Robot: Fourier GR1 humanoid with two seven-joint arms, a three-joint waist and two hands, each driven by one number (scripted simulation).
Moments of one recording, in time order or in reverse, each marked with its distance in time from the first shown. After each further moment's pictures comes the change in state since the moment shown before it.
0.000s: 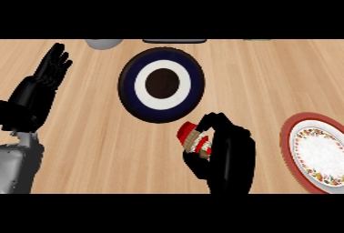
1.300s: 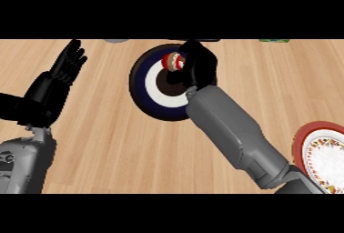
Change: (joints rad) left arm -0.048 -0.048 -0.036 0.006 -0.029 -0.022 0.001; right arm -0.830 0.001 -0.194 1.148 -0.666 -0.378 -0.120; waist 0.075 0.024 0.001
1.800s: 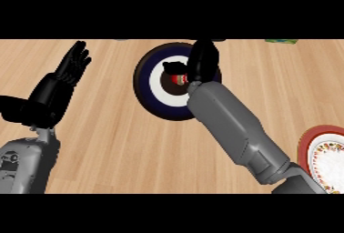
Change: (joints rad) left arm 0.002 -0.011 -0.011 0.010 -0.003 -0.014 -0.026; right arm -0.030 -0.001 -0.062 0.056 -0.238 -0.184 -0.263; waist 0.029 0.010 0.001
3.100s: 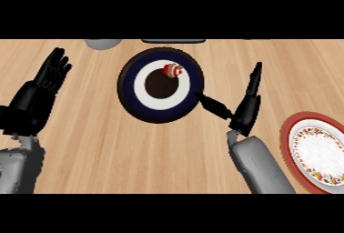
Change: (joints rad) left arm 0.071 0.023 0.082 -0.016 -0.005 0.000 0.003; right arm 0.642 -0.024 -0.166 -0.534 -0.515 -0.033 -0.827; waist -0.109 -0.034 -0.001
